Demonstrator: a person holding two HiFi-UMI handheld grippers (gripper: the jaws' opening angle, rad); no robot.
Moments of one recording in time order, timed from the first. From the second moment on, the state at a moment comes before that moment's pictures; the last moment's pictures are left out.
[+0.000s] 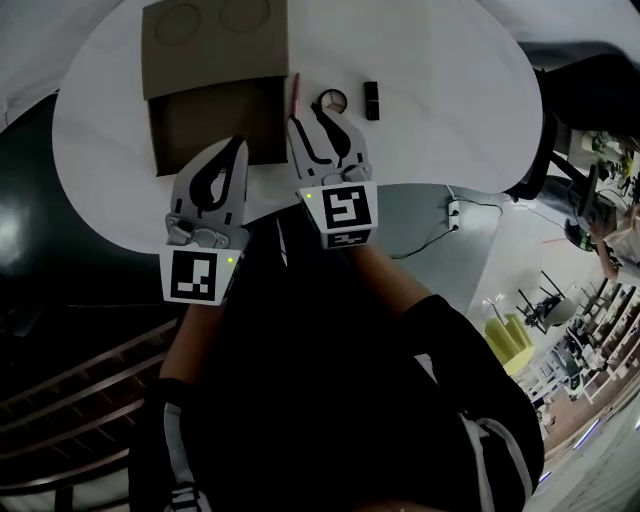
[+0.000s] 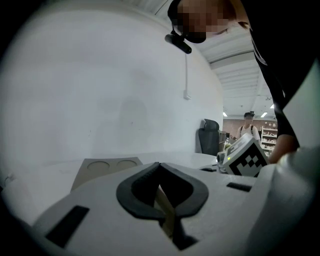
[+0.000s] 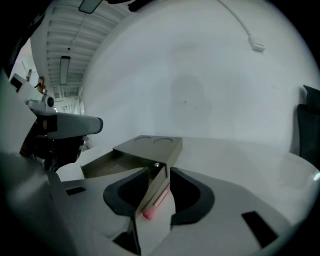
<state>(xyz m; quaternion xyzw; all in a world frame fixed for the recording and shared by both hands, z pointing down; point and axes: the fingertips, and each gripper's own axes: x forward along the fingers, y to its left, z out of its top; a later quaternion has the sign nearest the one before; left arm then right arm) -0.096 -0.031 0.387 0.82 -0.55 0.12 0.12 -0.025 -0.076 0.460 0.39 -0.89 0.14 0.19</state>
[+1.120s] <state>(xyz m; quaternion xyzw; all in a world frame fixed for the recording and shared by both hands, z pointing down) -0.102 -0.037 0.412 0.81 -0.55 0.11 0.15 -0.017 -0.089 0.523 0.40 -0.82 0.21 0.35</state>
